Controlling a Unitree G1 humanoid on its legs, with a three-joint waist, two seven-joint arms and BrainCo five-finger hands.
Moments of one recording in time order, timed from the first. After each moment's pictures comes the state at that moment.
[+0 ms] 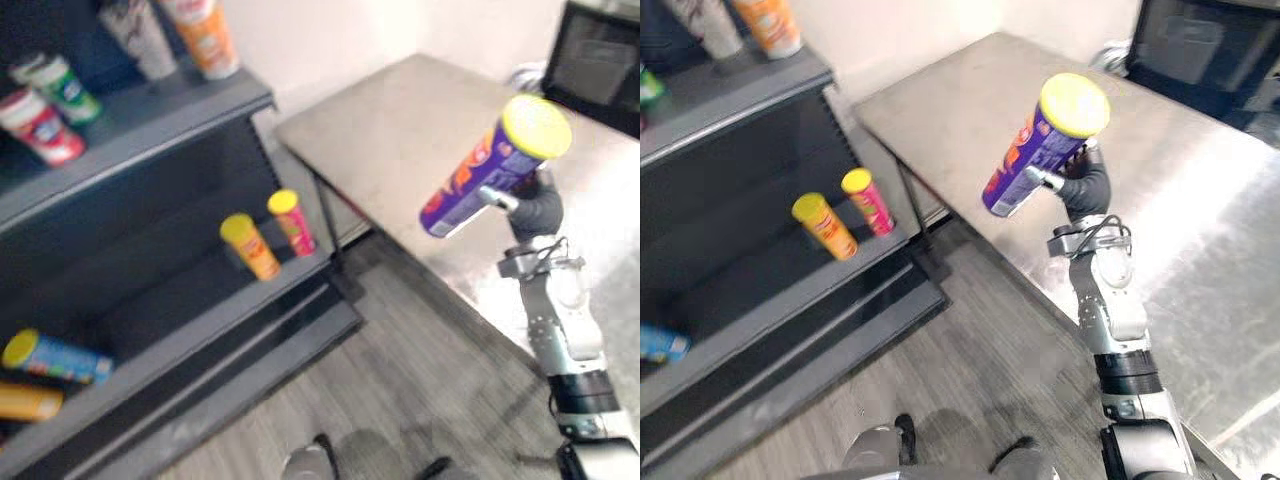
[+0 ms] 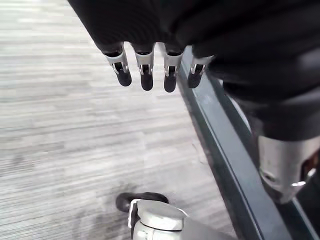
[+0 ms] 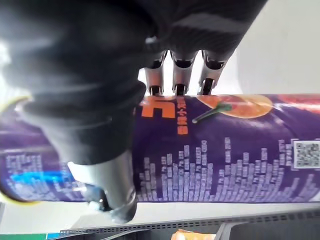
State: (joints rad) left arm 0.35 0.00 0.24 1.02 -0.14 -0.12 0.34; right arm -0.38 -0.42 -0.04 -0.03 0.61 -0.14 0.05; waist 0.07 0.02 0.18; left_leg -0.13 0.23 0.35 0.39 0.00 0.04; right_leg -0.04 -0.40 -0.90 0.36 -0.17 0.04
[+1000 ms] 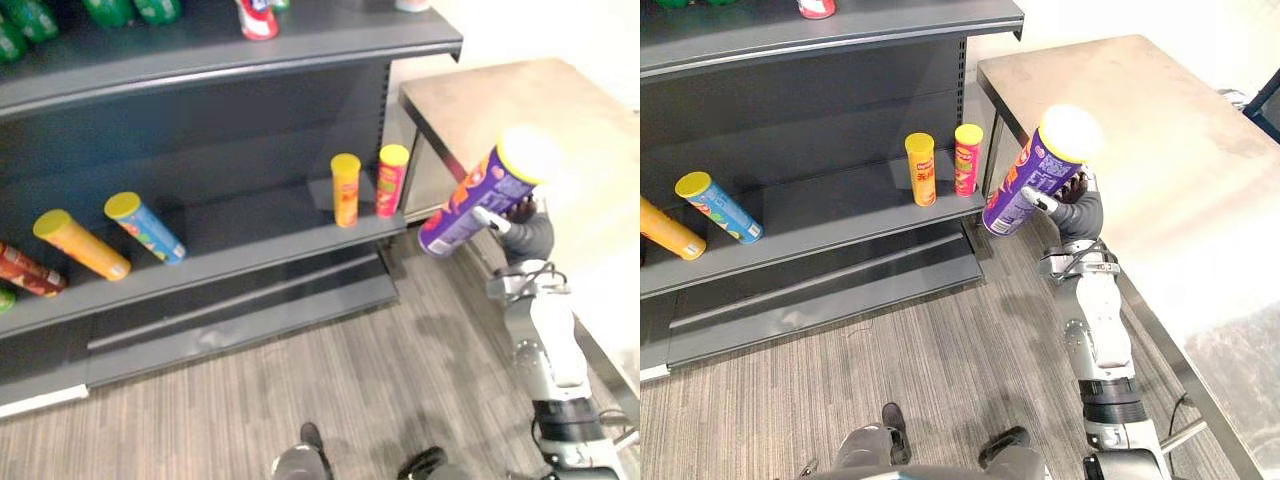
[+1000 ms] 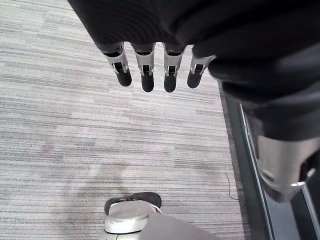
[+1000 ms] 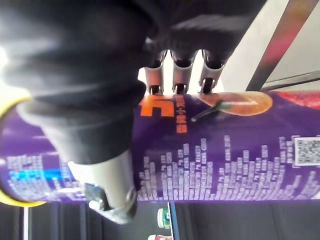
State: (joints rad) left arm 0.29 0.08 0.19 1.01 -0.15 -0.16 0.34; right arm -0.26 -0.30 -0.03 -0.12 0.51 -0.13 -0.03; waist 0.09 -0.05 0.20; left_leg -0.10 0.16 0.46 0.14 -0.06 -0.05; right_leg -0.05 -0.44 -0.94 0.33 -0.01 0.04
